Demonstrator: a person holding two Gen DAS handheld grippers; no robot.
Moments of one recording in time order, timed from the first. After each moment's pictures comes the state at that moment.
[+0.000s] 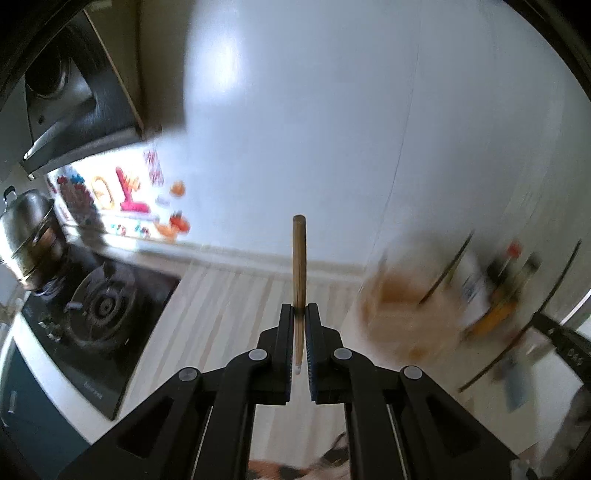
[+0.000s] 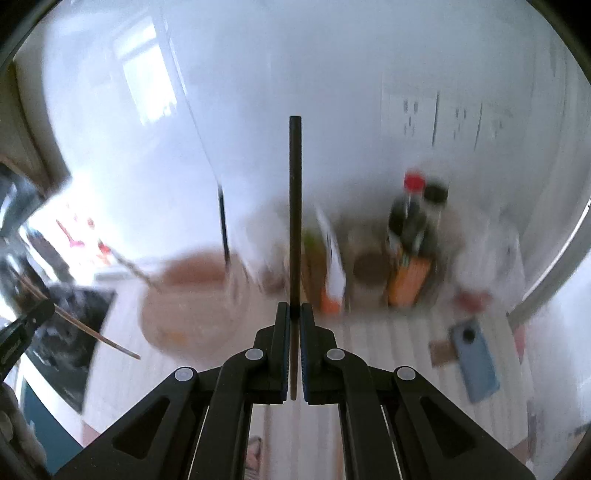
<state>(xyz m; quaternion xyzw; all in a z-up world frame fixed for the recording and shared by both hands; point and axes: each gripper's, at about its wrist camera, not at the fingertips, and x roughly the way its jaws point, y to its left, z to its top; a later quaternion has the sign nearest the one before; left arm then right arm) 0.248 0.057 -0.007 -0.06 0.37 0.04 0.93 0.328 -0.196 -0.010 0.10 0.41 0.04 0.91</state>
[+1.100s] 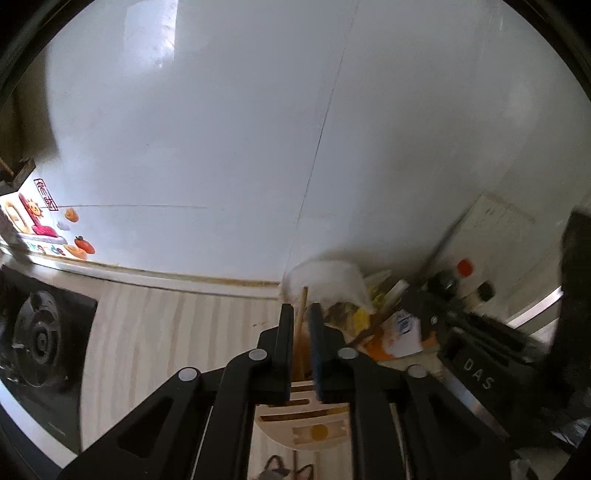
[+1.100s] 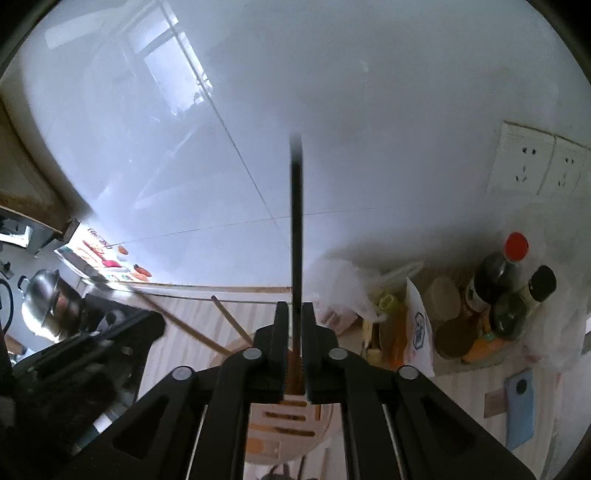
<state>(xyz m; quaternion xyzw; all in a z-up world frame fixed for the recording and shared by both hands) 0.371 0.007 -0.002 -0.08 0.44 -0.08 0.89 0.447 -0.144 0.004 0.13 0.45 0.12 0.87</state>
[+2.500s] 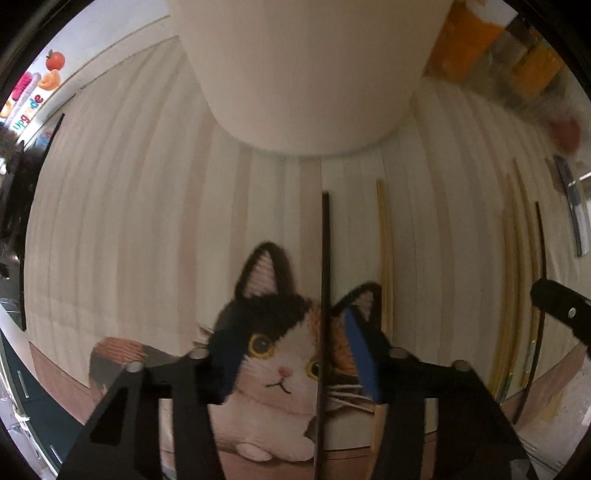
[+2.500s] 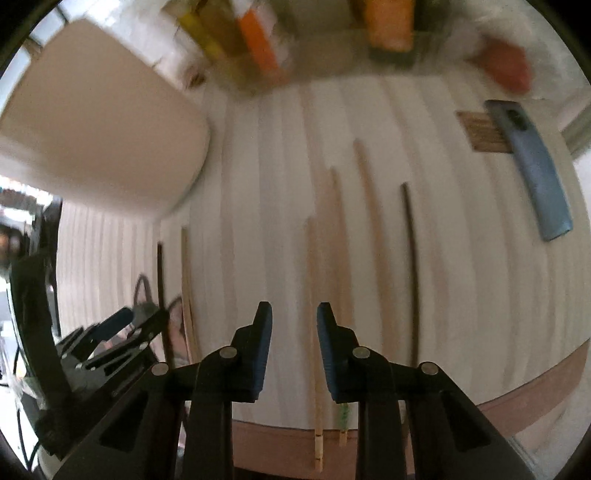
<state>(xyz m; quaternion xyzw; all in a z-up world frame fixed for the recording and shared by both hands) 0.233 -0.064 -0.299 0.02 0.67 -0.01 0.75 0.276 -0.239 -0.257 0.14 0.67 0.05 0.73</state>
